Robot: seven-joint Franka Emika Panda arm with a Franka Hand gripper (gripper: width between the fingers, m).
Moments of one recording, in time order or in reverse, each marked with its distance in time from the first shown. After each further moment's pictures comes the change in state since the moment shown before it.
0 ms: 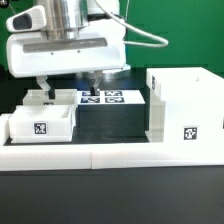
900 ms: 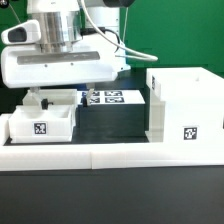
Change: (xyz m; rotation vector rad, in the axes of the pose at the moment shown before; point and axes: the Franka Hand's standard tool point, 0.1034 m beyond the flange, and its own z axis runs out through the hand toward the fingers) arm -0.007 0.013 0.024 -0.031 0.010 -0.055
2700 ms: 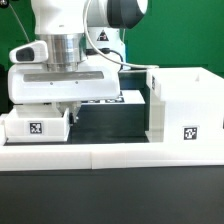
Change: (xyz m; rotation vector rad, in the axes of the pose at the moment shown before) arm -0.008 0.000 0.028 -0.020 -0.011 -0.009
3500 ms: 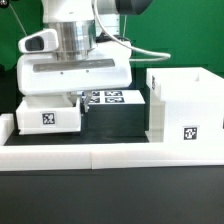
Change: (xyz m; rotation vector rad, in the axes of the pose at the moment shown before) arm 0.008 -0.026 -0.024 0.035 -0.014 -0.040
